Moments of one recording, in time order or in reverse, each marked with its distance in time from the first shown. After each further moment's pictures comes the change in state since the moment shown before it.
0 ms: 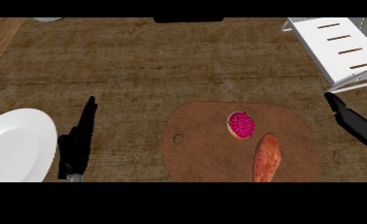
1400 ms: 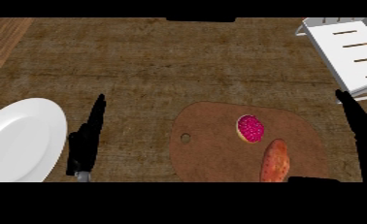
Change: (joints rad) left arm -0.021 -0.029 -0.024 -0.009 -0.036 -0.018 0.024; right arm -0.062 -0.434 0.491 -0.393 0.613 0.452 1.093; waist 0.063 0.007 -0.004
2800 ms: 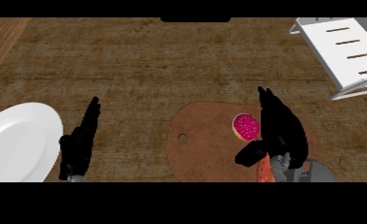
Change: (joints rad) left arm 0.034 0.008 0.032 -0.022 0.004 -0.020 0.006; right arm -0.247 0.457 0.123 0.472 0.146 0.311 0.067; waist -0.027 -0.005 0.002
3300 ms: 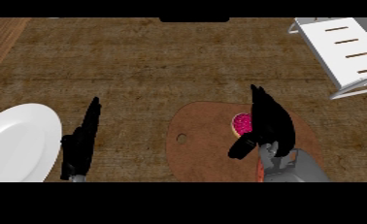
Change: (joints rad) left arm 0.000 -0.014 0.003 0.001 -0.010 0.007 0.004; right arm -0.035 0.102 -0.056 0.095 0.023 0.073 -0.007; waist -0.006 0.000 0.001
